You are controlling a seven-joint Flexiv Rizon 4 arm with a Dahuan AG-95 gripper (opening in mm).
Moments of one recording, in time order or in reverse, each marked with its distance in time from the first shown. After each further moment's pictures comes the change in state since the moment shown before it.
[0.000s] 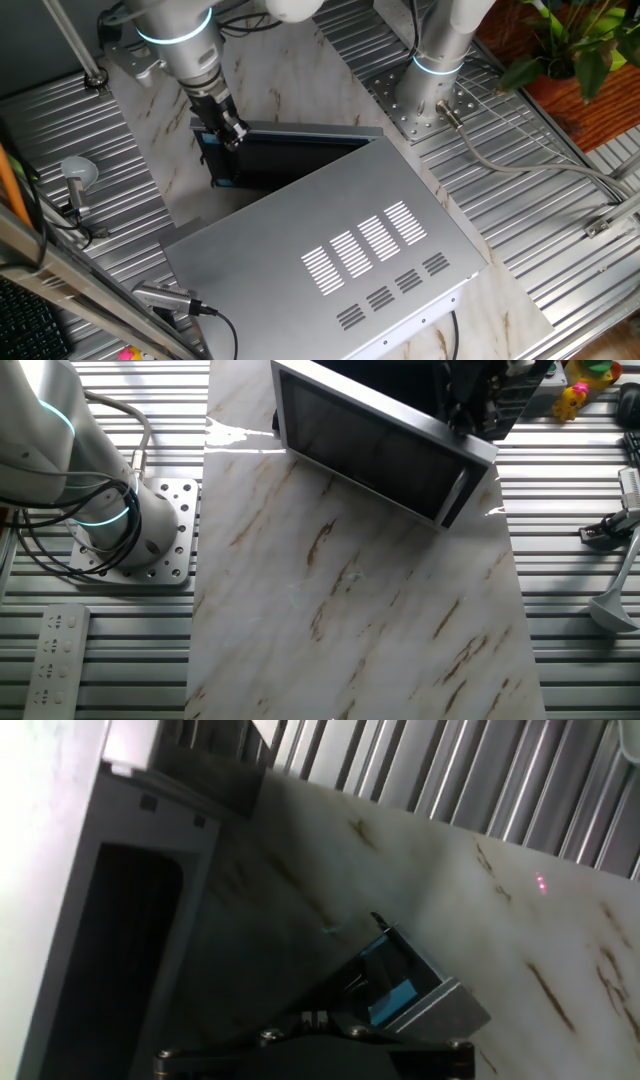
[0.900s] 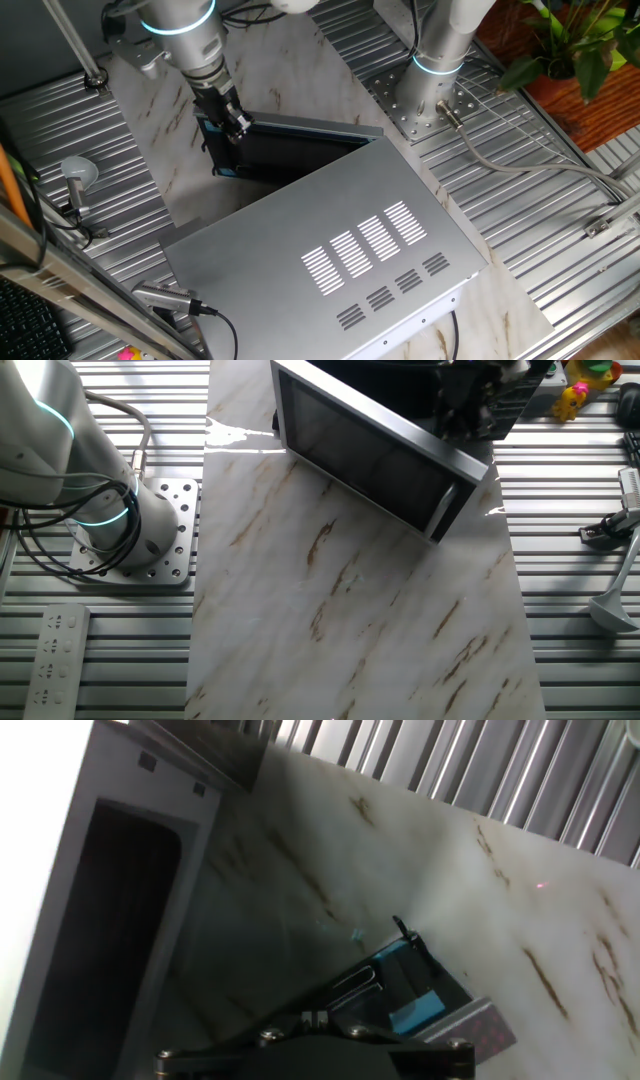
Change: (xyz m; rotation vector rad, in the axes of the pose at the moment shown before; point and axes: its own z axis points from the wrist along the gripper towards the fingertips) arm 0.000 -0.001 -0.007 0.002 0.004 -0.017
